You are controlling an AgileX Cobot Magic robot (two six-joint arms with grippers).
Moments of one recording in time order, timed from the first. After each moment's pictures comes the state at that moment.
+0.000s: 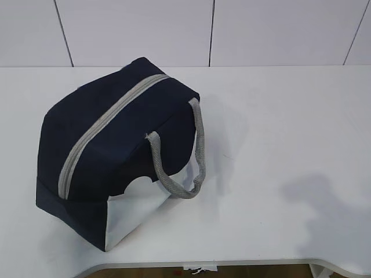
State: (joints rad) left arm -0.24 0.03 -0.54 -0.22 1.11 0.21; right arm 0.40 0.41 -0.49 -0.08 0.92 0.04
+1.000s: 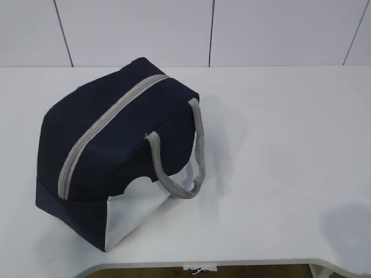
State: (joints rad) left arm -0.24 0.01 -0.53 -0.18 1.12 0.21; right arm 0.40 -0.01 -0.52 -0.05 1.05 0.09
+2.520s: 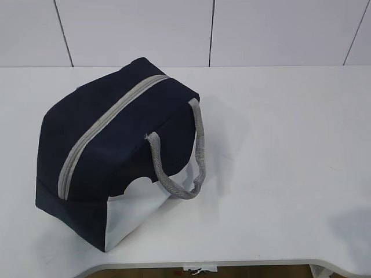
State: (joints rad) left arm -0.24 0.01 -0.53 -0.17 1.12 0.21; right arm 0.40 -0.01 -0.51 -0.15 1.14 0.10
